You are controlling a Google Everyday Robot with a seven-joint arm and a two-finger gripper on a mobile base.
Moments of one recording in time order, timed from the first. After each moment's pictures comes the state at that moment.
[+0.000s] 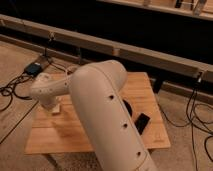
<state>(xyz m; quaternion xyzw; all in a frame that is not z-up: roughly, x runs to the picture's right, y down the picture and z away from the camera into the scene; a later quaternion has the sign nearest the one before) -0.312 0.128 0.868 -0.27 0.02 0.27 0.92</state>
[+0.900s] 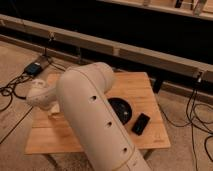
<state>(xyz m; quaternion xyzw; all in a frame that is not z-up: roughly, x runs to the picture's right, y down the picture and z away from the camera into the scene) -0.335 0.127 0.903 -0.20 -0.01 0.20 0.96</state>
